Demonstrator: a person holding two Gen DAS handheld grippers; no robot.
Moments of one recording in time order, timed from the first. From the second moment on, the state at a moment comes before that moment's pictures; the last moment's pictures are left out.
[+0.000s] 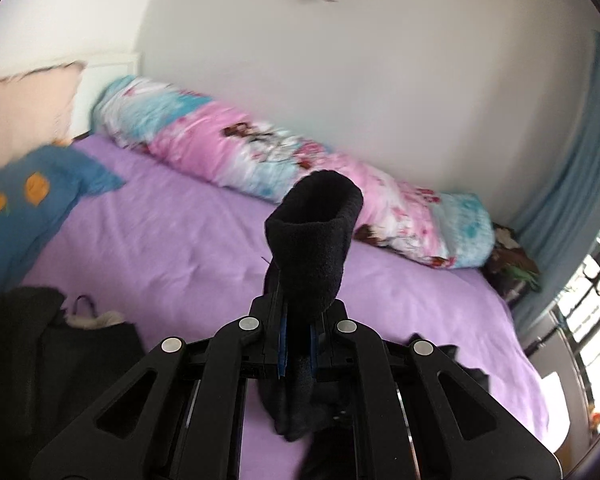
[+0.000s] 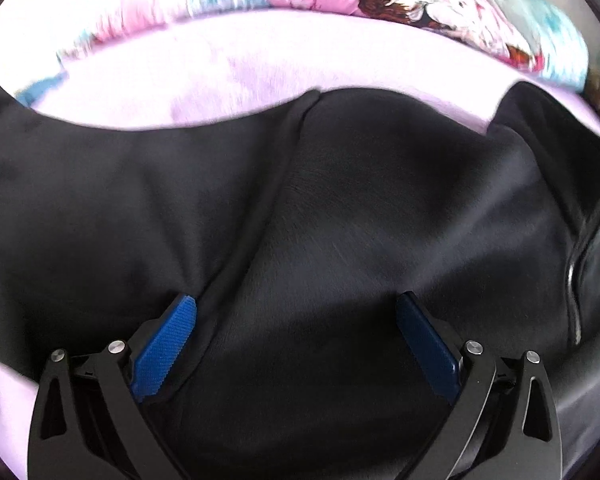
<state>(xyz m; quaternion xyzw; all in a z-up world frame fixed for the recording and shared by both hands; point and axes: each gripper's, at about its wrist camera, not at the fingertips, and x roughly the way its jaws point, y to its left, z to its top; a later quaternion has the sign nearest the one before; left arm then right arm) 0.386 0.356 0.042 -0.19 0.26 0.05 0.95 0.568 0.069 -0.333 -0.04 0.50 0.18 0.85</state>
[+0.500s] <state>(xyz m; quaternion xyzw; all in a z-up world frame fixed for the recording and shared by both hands) 0.431 0.121 0.058 -0.12 0.28 -0.08 0.95 0.476 -0.146 -0.275 -0.02 0.44 0.14 0.89</state>
